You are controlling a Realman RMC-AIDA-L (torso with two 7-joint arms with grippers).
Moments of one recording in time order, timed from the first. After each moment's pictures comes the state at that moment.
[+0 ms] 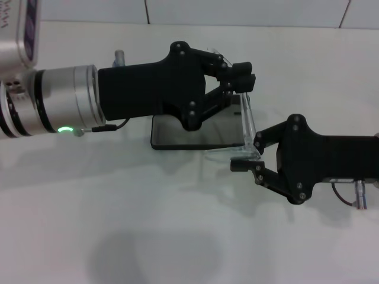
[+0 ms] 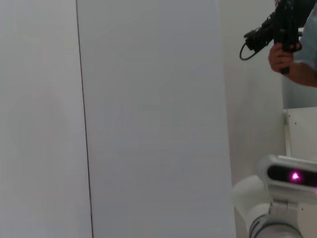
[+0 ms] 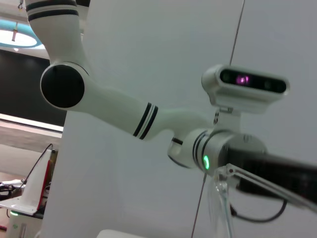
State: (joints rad) left arm -0.44 -2.09 1.30 0.95 1.34 1.52 -1.27; right arm 0.47 2.03 -1.31 -0.63 -1.34 -1.70 0.78
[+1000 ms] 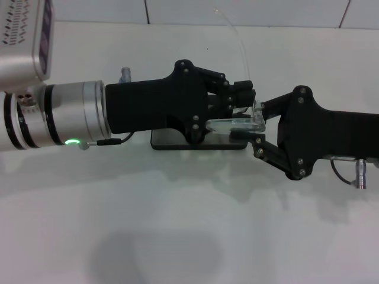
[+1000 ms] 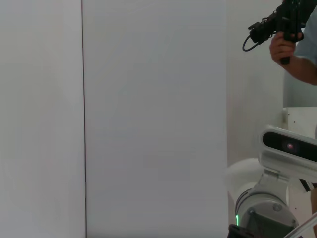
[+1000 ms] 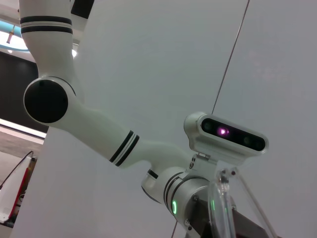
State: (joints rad) left arm -0.44 -2.09 1.33 0.89 1.35 1.51 -1.26; right arm 0.47 2.03 -1.31 -0.68 -1.25 -1.69 0.74
